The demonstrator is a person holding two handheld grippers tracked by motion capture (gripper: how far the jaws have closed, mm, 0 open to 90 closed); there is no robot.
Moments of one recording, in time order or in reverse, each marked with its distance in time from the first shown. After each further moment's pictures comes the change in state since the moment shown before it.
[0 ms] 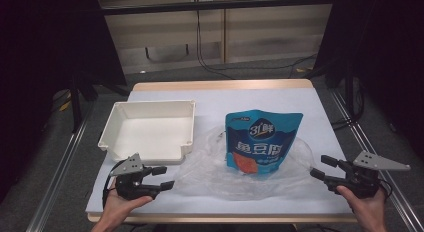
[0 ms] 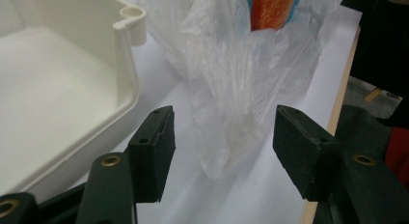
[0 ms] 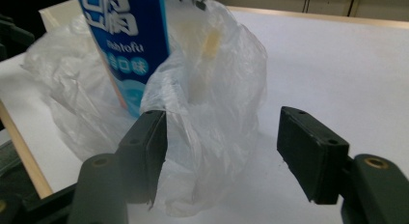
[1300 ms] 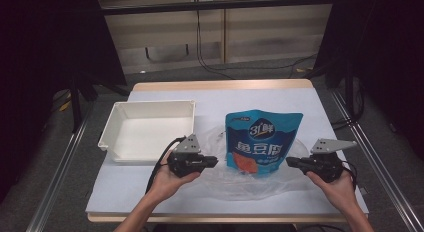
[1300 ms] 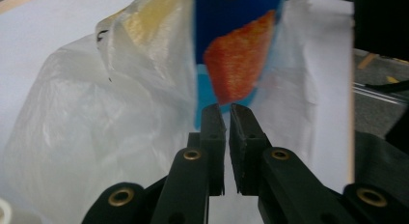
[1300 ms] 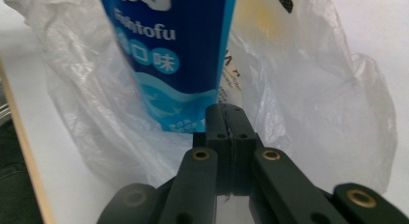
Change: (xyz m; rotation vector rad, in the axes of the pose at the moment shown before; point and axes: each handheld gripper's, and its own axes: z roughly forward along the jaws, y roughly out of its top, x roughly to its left) left arm -0.014 0.080 0.119 0.122 -0.053 0.127; right arm 0.016 0.024 0.075 0.250 0.103 -0.127
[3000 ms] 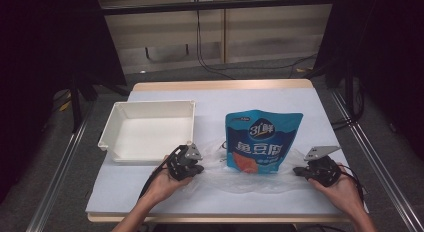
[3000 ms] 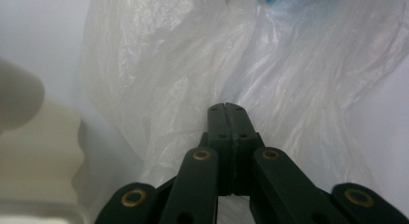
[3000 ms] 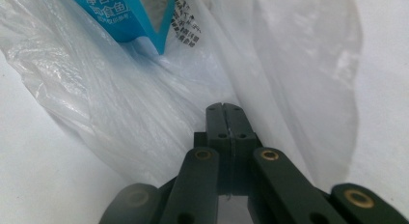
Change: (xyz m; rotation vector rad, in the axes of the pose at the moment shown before) left arm 0.011 -0.043 0.012 0.342 0.125 0.028; right arm -0.015 -0.032 0.016 0.294 -0.105 -0.069
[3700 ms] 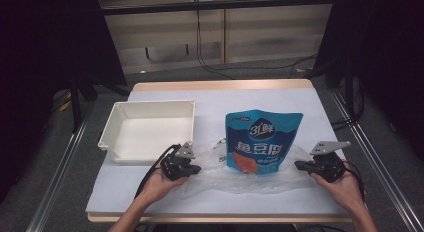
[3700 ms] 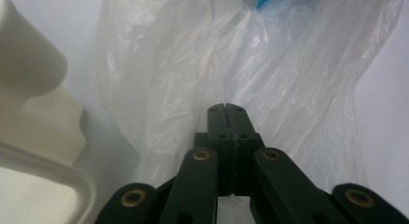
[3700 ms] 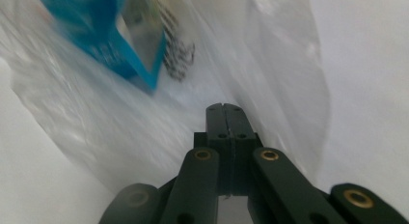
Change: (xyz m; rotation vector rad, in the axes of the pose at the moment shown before) left arm 0.013 -0.007 -0.010 -0.060 -0.065 0.011; right arm -0.011 0.006 -0.010 -0.133 0.028 0.058
